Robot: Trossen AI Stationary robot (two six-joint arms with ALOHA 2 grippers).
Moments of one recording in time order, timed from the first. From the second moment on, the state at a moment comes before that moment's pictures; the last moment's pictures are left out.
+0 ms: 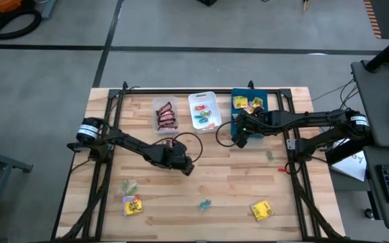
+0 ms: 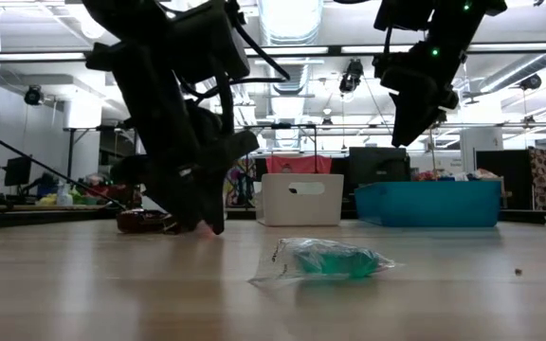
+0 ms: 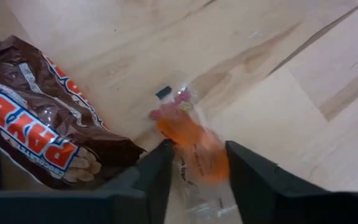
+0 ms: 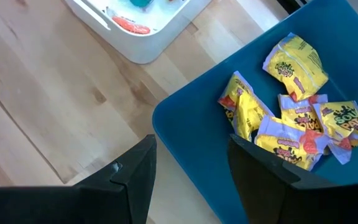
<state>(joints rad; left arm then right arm) -0.19 1.85 1.02 -0.42 -0.35 -1.11 -0.14 1.30 0.95 -0.79 0.36 0.45</state>
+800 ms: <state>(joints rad) -0.12 1.51 1.02 -0.29 -0.27 -0.46 -0.14 1.30 0.94 -0.77 0.36 0.46</state>
